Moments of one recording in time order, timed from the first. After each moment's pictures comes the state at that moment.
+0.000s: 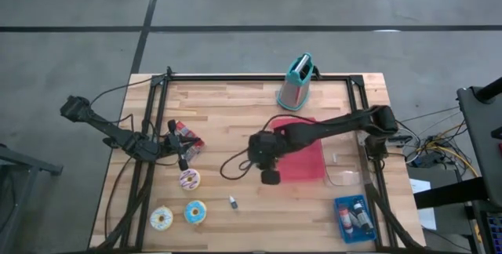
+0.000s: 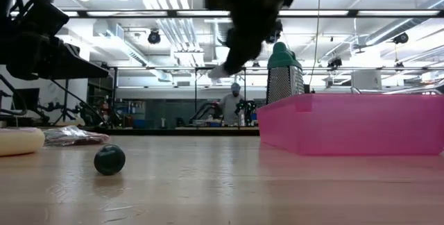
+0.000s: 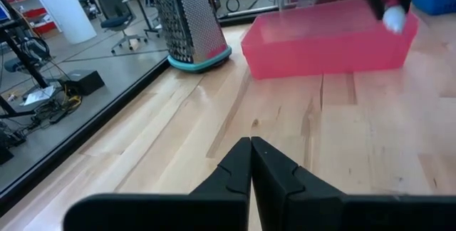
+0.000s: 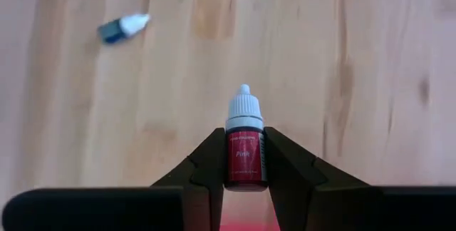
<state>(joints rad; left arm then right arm) -0.49 0.41 0.01 0.05 -0.83 -0.02 0.13 1.89 1.50 -0.70 -0.10 0.14</state>
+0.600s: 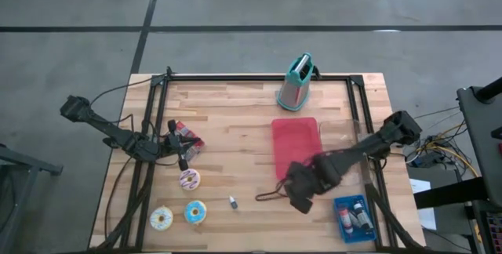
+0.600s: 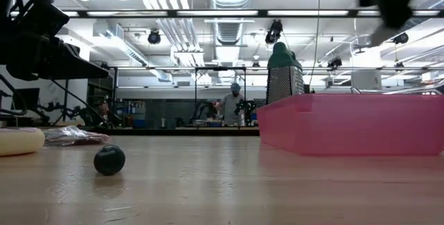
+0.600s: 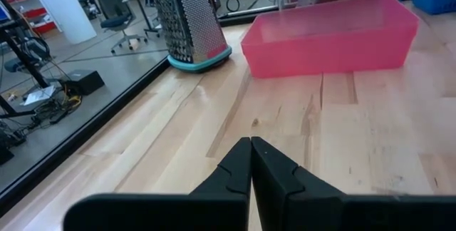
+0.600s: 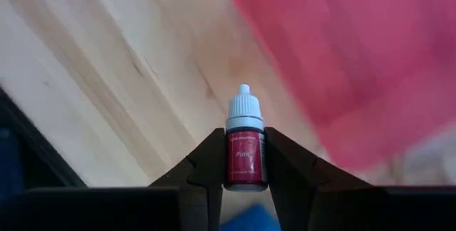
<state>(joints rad) -0.49 0.41 0.01 0.05 -0.83 -0.02 0.50 1.74 1.50 -1.25 0.03 1.09</state>
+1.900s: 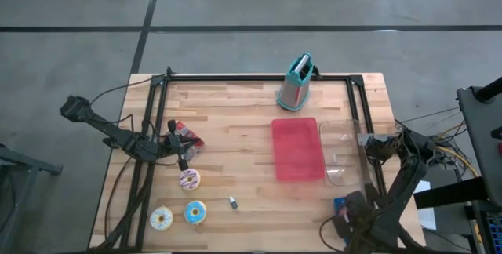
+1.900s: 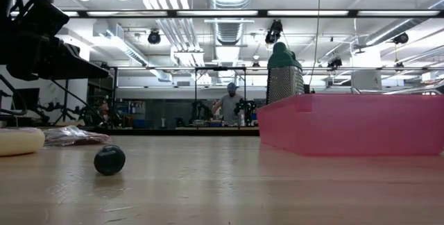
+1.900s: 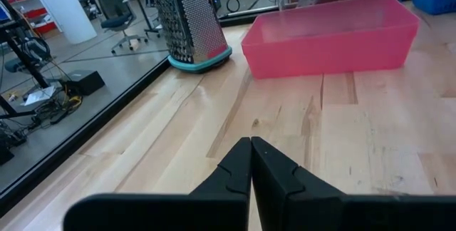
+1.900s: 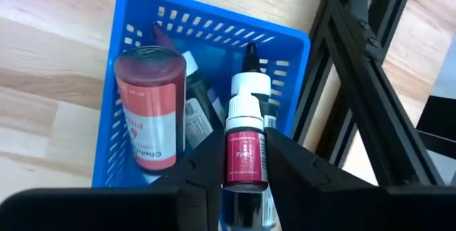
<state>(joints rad) -0.49 0.41 0.01 0.05 -0.83 -0.02 1.08 1.82 1.40 -1.45 -0.10 2.30</state>
